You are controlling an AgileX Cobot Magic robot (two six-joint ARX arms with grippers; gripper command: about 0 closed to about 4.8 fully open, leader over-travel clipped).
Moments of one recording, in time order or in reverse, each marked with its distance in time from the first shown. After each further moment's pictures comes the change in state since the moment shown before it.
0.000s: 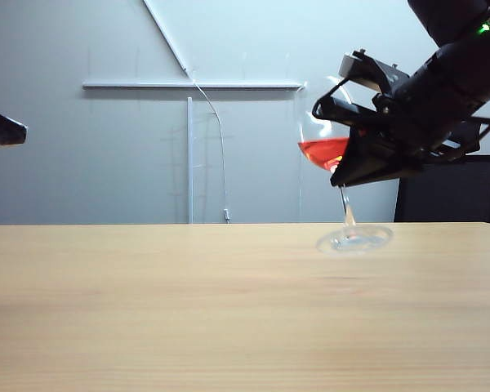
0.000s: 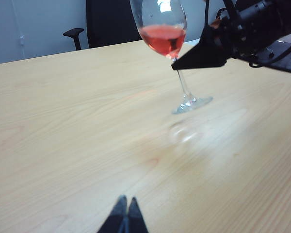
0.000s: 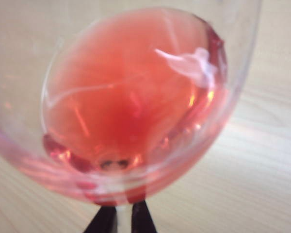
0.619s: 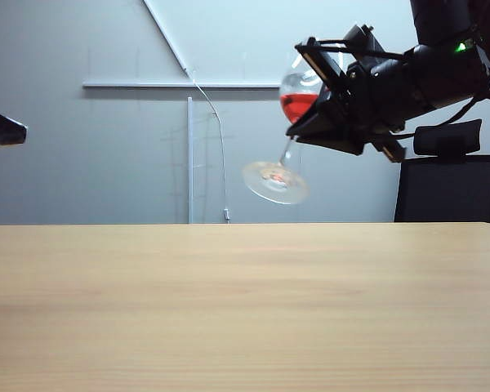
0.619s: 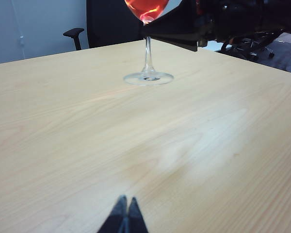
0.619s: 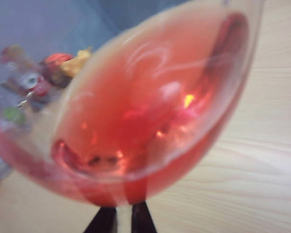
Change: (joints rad) left arm 0.000 0.000 0.000 0.000 0.000 0.000; right arm 0.000 0.128 -0.001 0.477 -0.193 0.390
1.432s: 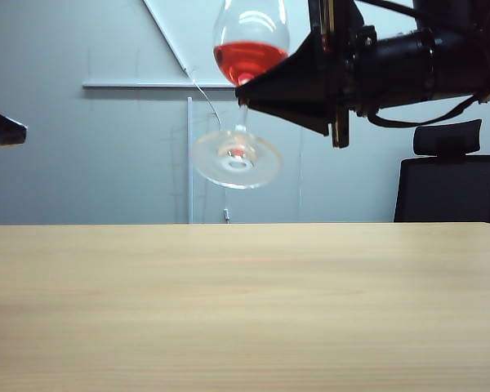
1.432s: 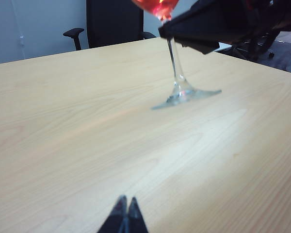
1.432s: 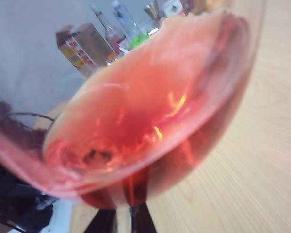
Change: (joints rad) left arm 0.000 0.000 0.000 0.000 0.000 0.000; right arm 0.000 0.003 0.000 0.028 -0.623 -0.127
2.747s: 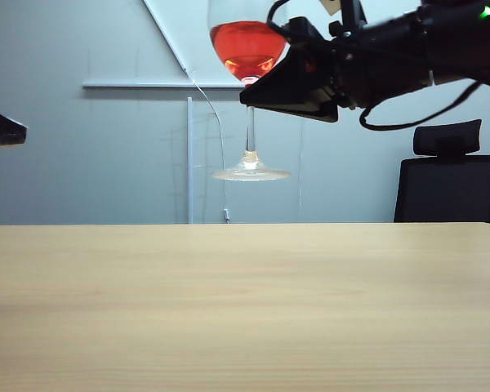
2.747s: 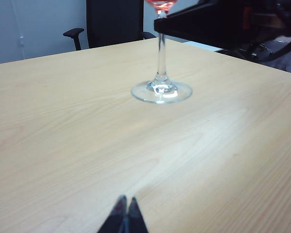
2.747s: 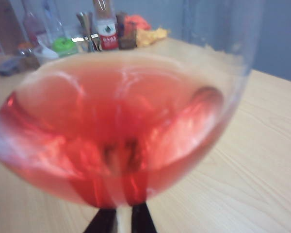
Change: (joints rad) left arm 0.000 0.000 0.000 0.000 0.000 0.000; right arm 0.120 -0.114 -0.114 0.060 0.446 -0.398
